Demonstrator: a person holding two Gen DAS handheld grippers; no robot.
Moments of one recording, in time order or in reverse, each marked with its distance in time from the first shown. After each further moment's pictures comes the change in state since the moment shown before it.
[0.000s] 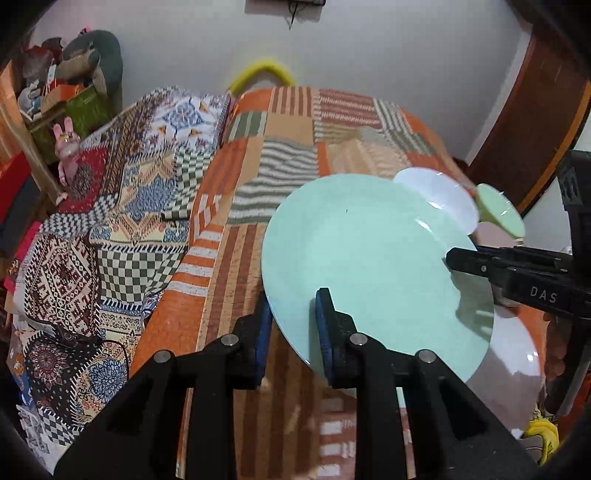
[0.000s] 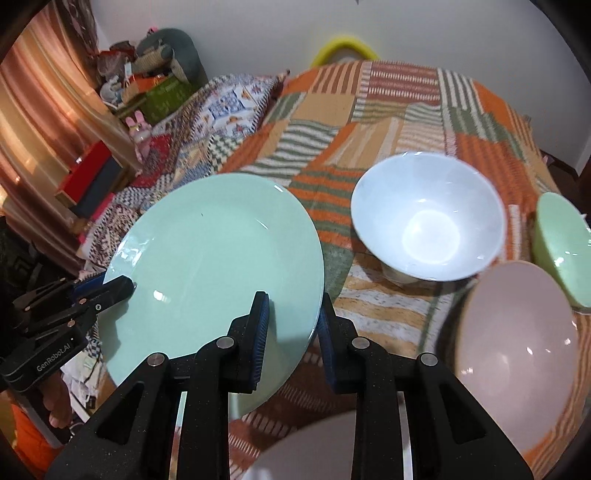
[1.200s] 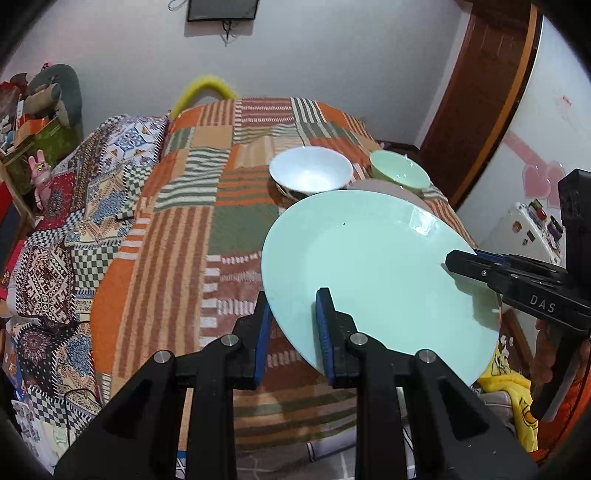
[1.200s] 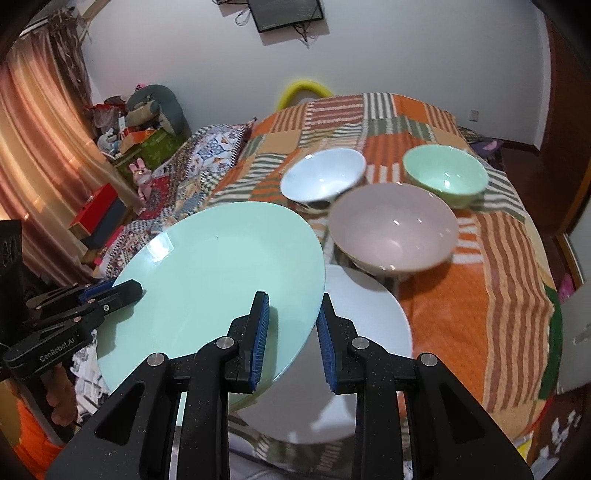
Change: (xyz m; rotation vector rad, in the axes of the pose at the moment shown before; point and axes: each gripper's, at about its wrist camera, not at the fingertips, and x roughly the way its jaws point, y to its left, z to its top) left arm -0.079 -0.121 -0.071 0.131 -0.007 -0.113; right arm -0.128 -0.045 -0.117 0.131 -0.176 -0.043
